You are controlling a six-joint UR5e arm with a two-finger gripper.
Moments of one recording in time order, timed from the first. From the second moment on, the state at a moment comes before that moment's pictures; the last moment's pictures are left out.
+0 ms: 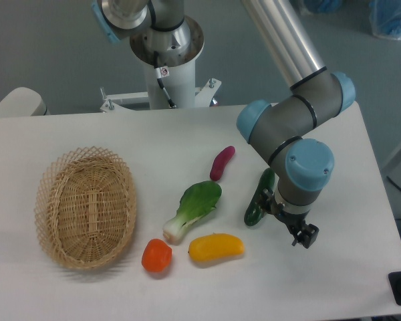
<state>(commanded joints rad) 2.58 -2.18 -1.39 -1.10 1.56 1.41</state>
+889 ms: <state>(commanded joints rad) 2.62 -2.12 -1.52 -1.09 1.56 1.42</state>
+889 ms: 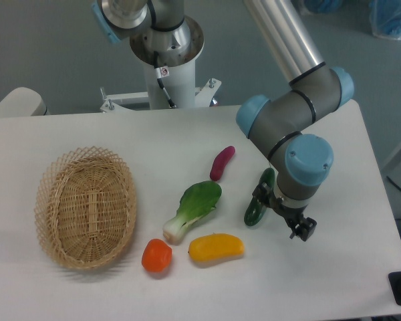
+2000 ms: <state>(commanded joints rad) 2.62 -2.11 -1.69 -0.92 1.56 1.34</state>
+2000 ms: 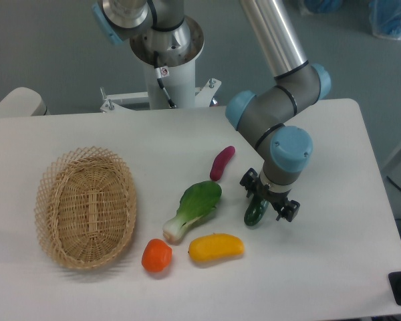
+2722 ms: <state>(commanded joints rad) 2.62 -2.12 -1.66 -0.90 1.59 1.33</state>
